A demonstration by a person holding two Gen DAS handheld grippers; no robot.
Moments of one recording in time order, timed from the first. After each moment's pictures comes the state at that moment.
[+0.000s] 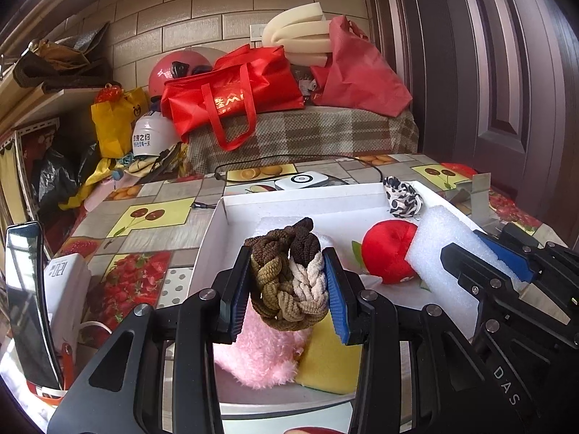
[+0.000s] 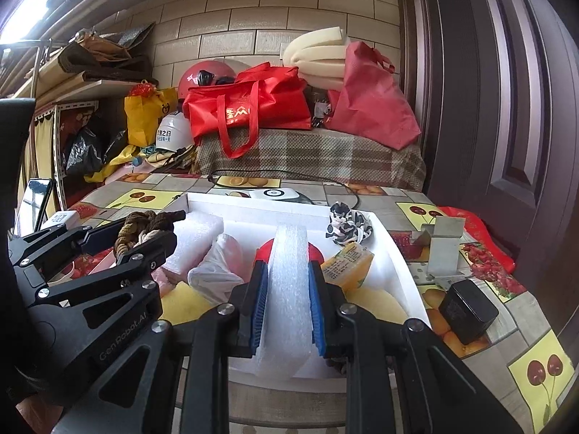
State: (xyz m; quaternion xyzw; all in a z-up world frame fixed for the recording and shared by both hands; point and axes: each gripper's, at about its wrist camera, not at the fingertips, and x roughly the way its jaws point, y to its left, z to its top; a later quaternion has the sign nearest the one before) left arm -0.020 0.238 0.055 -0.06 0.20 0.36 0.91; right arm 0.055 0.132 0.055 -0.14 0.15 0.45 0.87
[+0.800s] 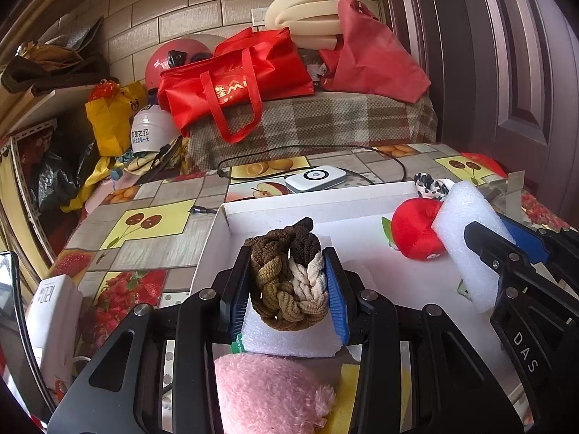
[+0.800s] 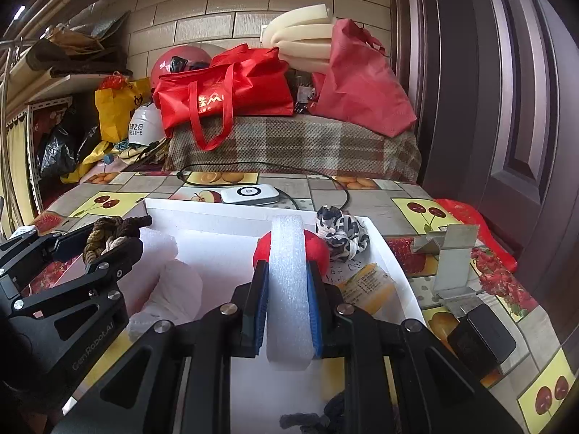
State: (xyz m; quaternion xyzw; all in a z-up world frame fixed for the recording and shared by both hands) left arm 0.017 0.275 0.052 -0.06 0.23 0.38 0.89; right arm 0.099 0.168 0.056 -0.14 0.16 0.42 0.88
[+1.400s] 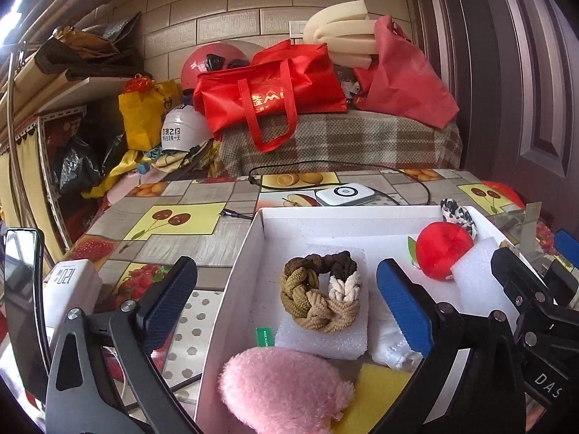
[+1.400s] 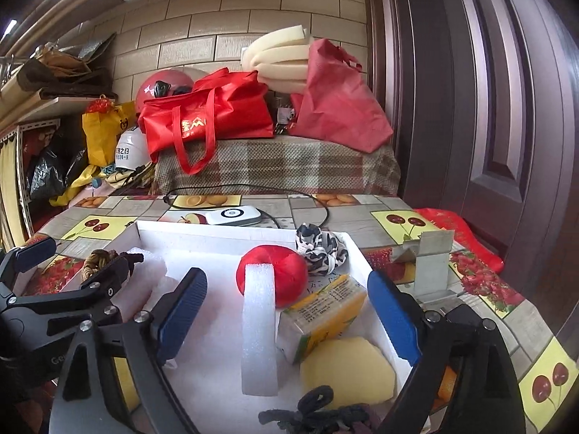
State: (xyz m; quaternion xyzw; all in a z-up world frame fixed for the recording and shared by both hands) left arm -0.009 0.282 0.056 -0.08 0.18 0.43 0.88; right arm 0.099 0.150 0.063 -0.10 0.13 0.39 0.91
